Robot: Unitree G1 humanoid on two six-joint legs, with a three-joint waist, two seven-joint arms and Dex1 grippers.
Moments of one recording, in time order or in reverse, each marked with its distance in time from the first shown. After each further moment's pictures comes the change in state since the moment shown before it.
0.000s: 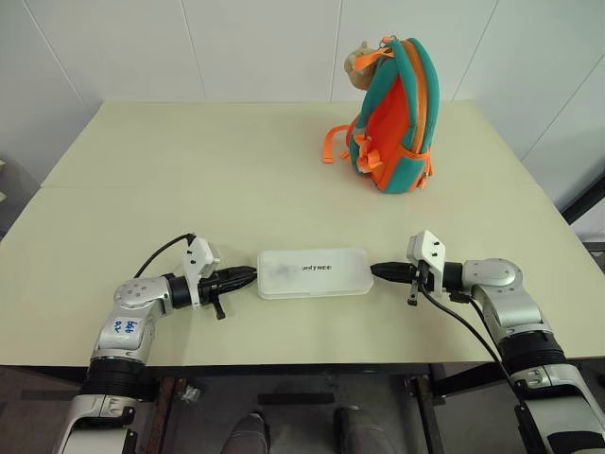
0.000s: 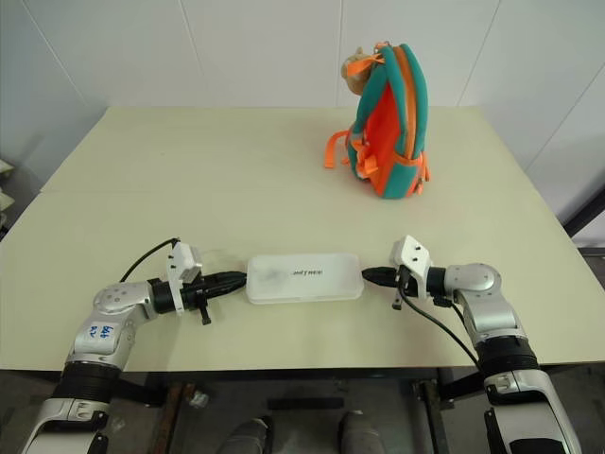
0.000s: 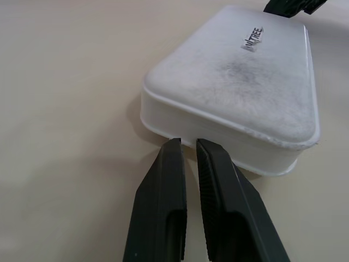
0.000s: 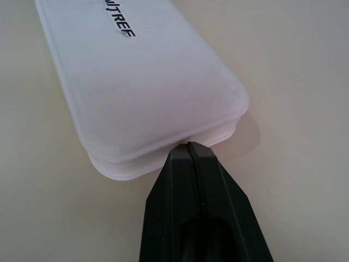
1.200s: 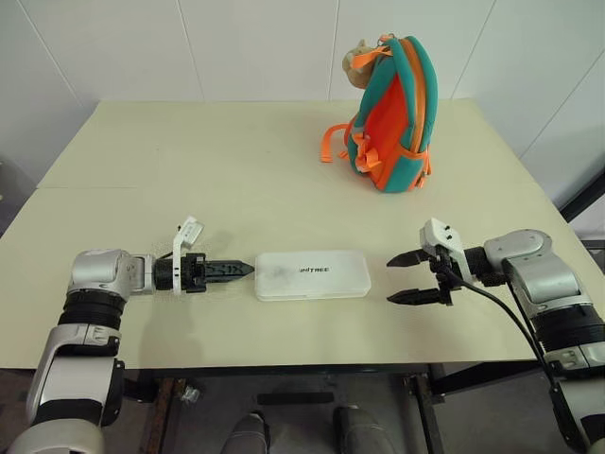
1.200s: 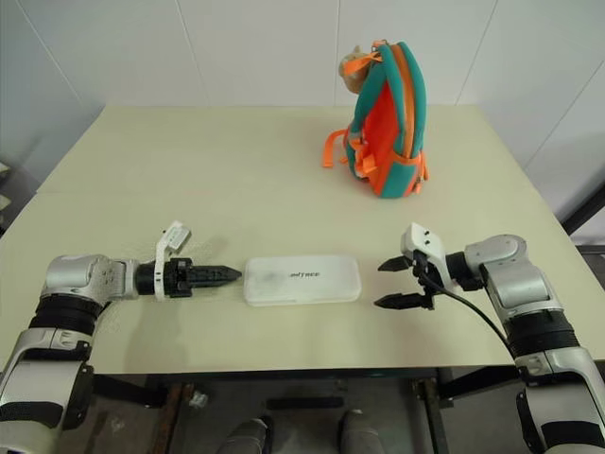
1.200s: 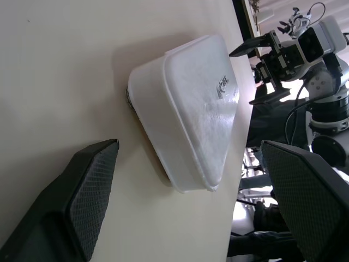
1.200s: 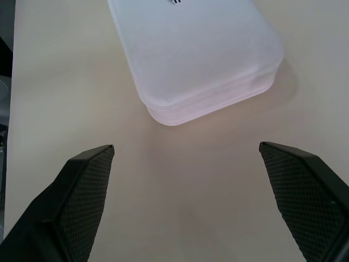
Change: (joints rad) left arm -0.380 0.147 -0.077 0.315 -0.241 1.059 -0.194; right arm -0.109 -0.186 0.095 -0.137 0.012 0.410 0.251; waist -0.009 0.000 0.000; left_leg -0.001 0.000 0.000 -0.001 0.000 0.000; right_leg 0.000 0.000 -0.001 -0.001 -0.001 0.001
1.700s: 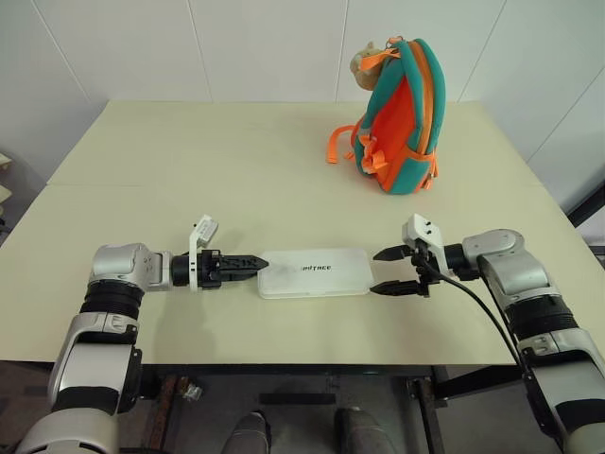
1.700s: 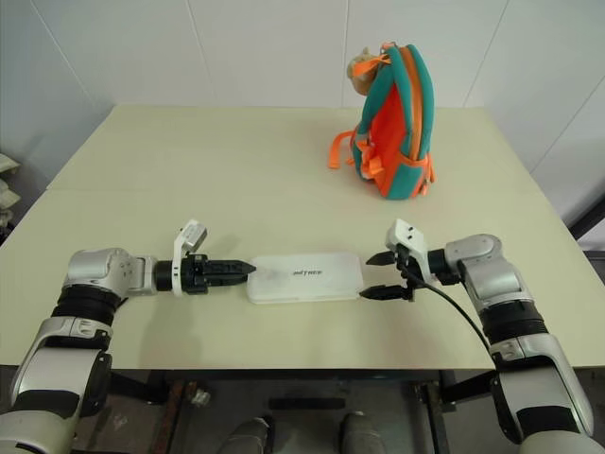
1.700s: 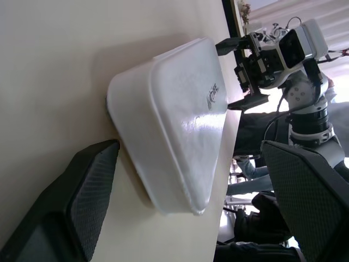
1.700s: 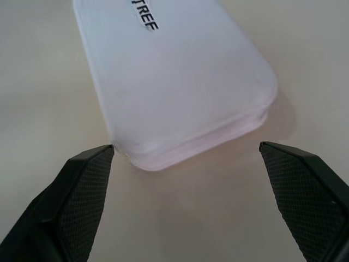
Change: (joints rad) left arm -0.078 -0.089 -0.006 0.104 0.011 0.004 0.037; right arm -0.082 0.126 0.020 0.160 -0.033 -0.064 -0.063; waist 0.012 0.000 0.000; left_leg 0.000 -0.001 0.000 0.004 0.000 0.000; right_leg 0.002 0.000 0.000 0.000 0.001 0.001
